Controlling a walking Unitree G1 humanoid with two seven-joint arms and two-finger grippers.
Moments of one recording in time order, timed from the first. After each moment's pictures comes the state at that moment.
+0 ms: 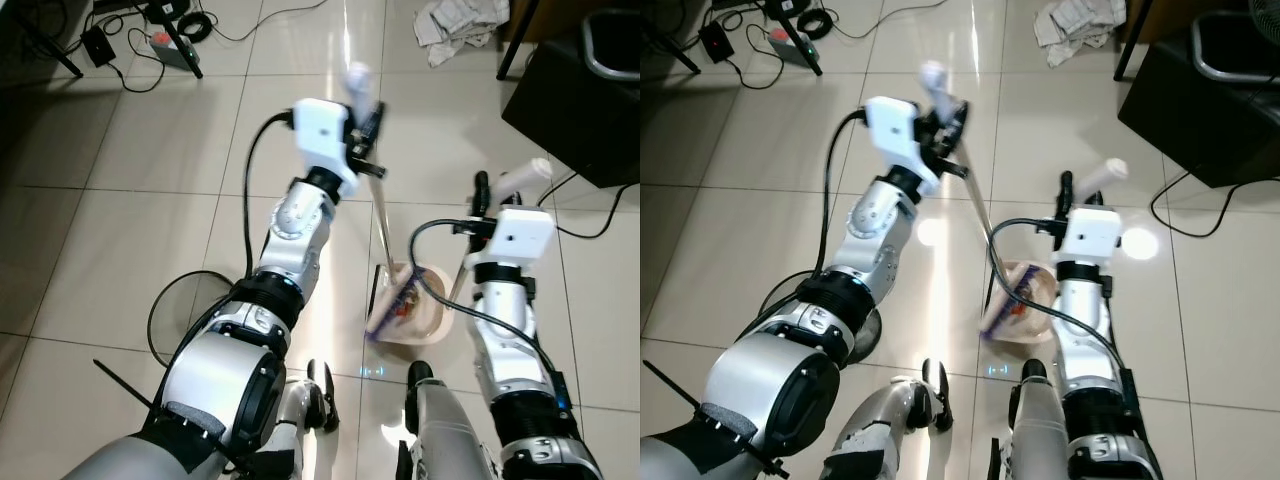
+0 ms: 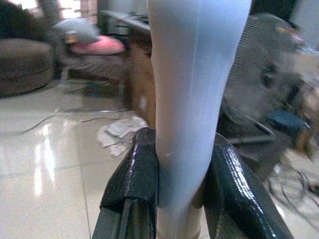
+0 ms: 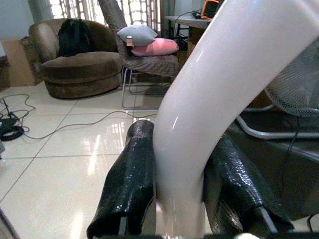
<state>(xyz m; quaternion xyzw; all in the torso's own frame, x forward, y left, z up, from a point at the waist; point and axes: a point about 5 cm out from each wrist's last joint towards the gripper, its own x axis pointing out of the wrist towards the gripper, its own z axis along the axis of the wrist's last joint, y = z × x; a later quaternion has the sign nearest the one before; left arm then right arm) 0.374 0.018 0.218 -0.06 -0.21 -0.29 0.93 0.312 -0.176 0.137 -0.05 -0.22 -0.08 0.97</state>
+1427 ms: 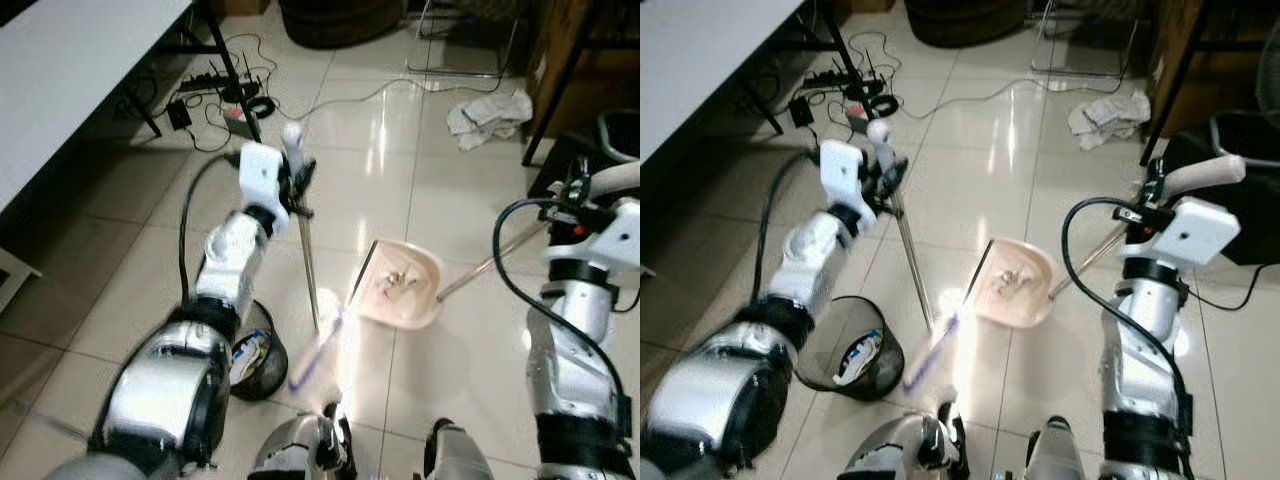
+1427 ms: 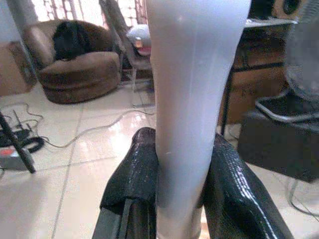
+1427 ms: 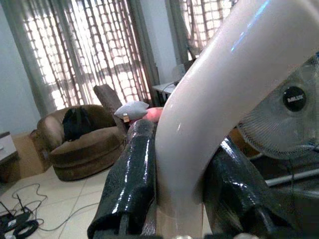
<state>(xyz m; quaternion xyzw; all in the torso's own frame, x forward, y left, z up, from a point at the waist) 0.374 0.105 0.149 -0.01 -0.09 -0.23 0.97 0.283 -0.232 0.180 0.02 -0.25 -0.17 0.95</state>
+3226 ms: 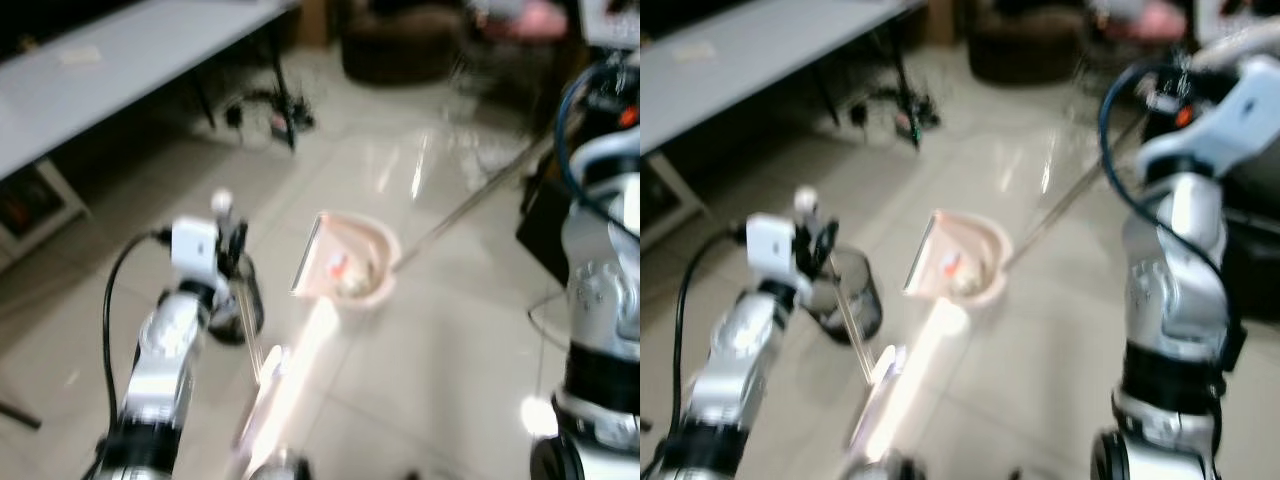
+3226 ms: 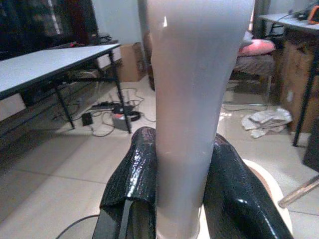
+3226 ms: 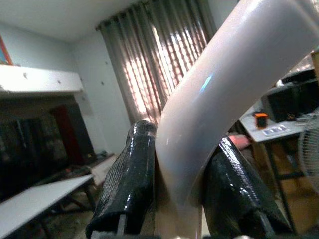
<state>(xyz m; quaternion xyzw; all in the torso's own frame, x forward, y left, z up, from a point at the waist) 0.301 0.174 0.112 0.04 -0.04 -0.10 0.99 0.304 -0.213 0.289 0.10 -0.27 -0.09 0.95</state>
